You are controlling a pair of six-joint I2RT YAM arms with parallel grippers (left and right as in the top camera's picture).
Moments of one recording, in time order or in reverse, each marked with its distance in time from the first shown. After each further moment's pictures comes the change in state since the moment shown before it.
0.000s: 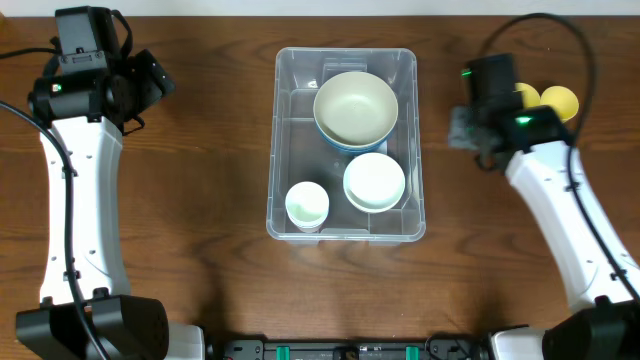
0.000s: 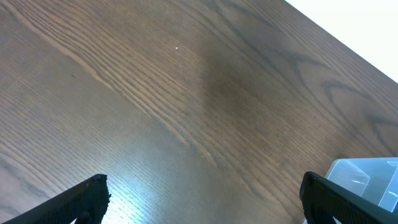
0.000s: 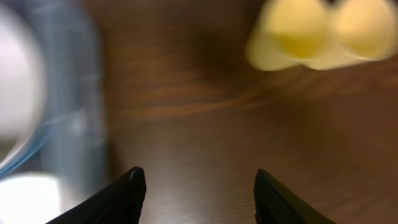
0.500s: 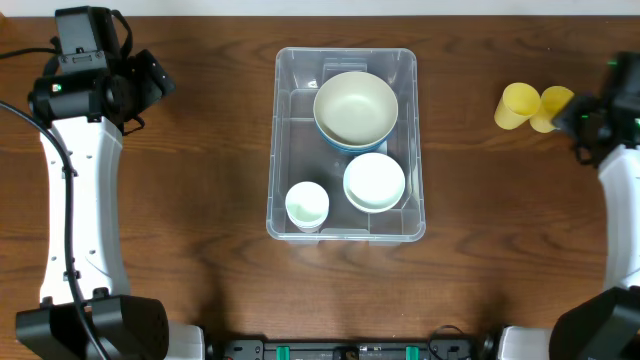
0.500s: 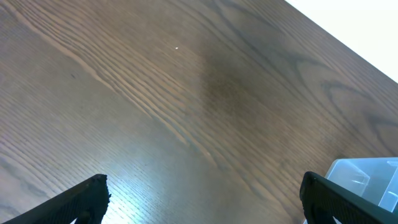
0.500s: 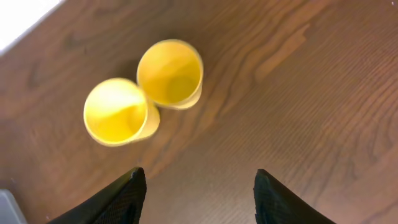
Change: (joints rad) left arm 0.000 0.000 0.000 0.000 0.000 0.000; right arm -0.471 0.001 0.000 0.139 -0.128 0.118
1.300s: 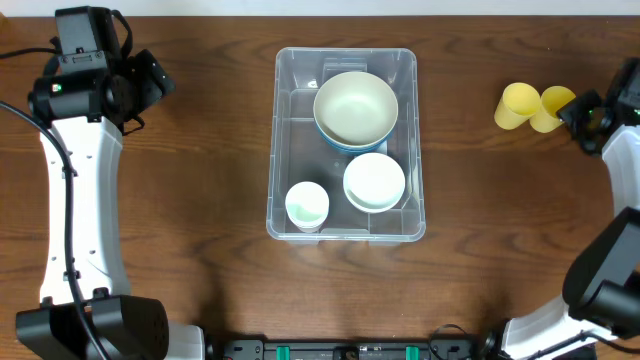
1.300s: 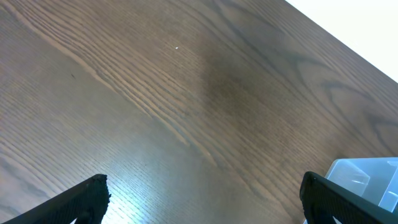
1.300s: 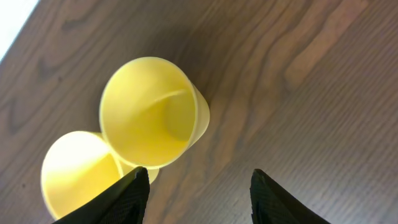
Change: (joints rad) left arm 0.000 0.000 0.000 0.000 0.000 0.000; right arm -0.078 0.271 0.000 0.224 -0.122 0.130
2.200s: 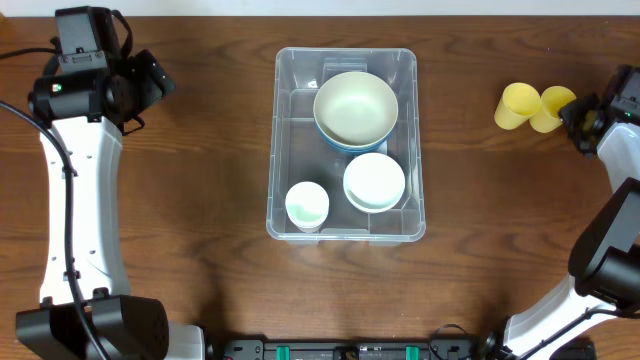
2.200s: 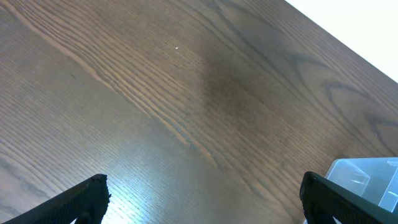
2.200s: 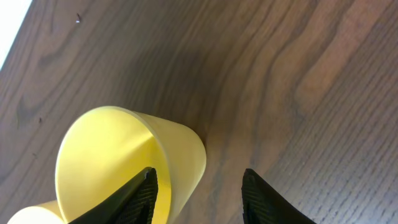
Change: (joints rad) left arm 0.000 0.000 0.000 0.000 0.000 0.000; right arm -0.029 0.127 0.000 0.160 -0.006 0.100
